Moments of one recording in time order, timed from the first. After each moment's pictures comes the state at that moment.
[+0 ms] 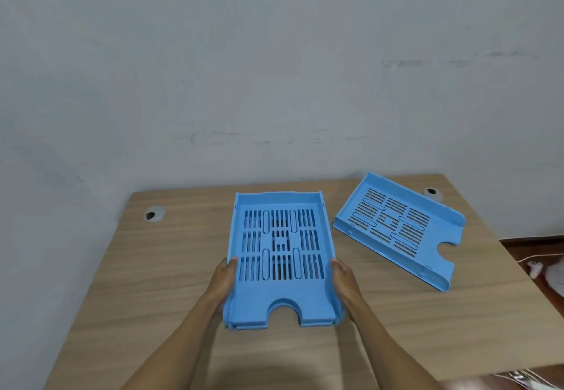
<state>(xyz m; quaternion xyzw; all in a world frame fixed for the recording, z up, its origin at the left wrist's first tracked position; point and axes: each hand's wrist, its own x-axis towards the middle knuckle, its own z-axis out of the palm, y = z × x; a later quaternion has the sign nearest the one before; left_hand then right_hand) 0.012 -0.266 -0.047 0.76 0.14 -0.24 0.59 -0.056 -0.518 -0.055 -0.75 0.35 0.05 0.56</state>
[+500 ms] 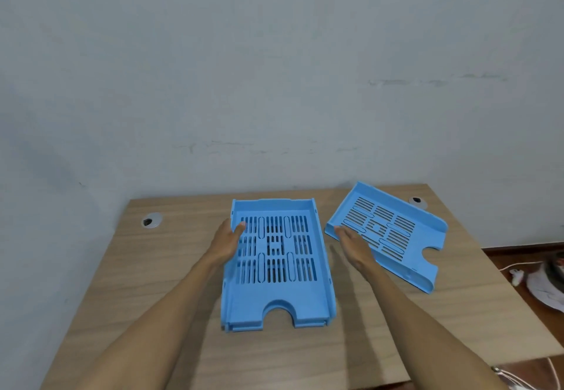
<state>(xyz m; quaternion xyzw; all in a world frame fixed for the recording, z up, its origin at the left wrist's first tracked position) 0.049 -0.280 0.039 0.86 -0.04 -0.15 0.48 -0.032 -0.566 0.027 -0.83 0.26 0.04 0.48</state>
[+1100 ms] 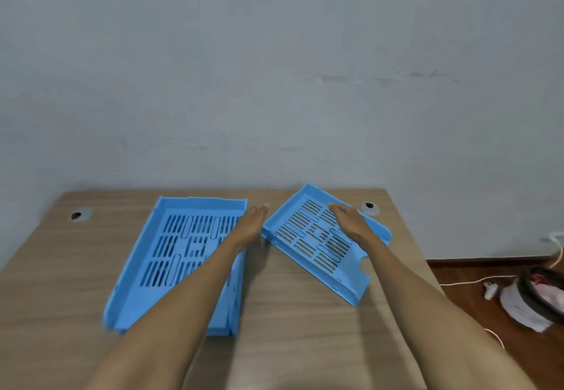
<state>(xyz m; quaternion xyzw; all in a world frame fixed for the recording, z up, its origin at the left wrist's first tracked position) 0.041 -0.549 0.039 0.84 -0.04 -0.18 0.50 -0.011 -0.796 0.049 -0.86 0.19 0.07 0.47</state>
